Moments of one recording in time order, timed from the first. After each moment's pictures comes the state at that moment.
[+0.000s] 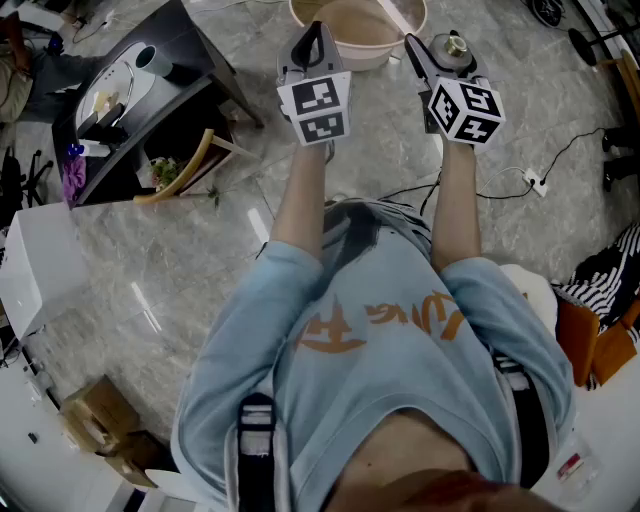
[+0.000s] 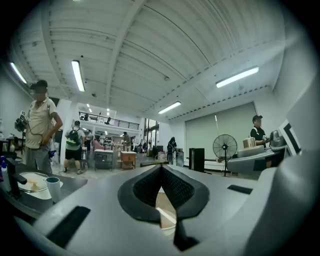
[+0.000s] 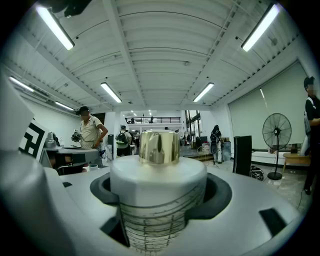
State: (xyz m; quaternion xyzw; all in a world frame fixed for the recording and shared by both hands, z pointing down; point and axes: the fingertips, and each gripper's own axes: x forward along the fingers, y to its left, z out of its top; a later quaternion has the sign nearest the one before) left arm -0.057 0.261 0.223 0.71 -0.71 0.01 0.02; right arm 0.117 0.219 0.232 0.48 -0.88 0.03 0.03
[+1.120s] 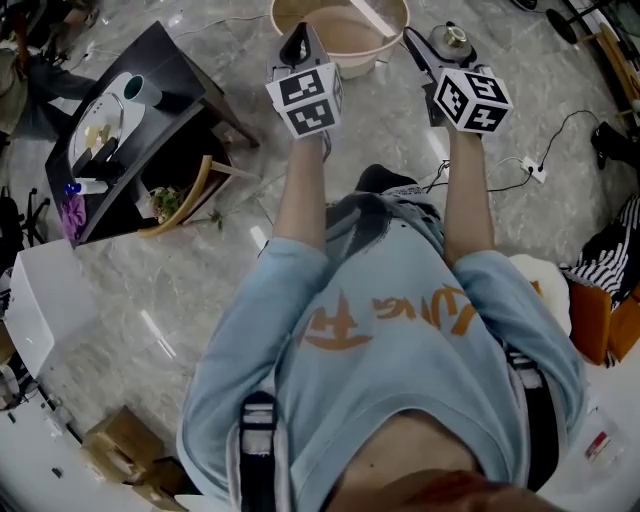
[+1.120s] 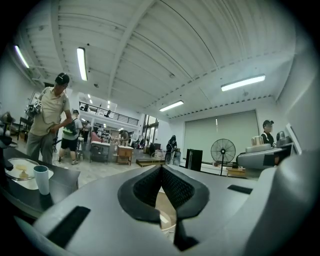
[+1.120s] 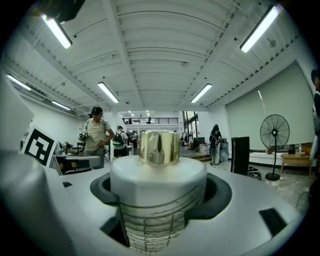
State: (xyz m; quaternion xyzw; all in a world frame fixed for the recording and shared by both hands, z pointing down) left arm -0.075 0.225 0.239 0.72 -0.70 -0.01 0.07; right arm 0.123 0.199 0.221 0.48 -0.87 0.04 0.03
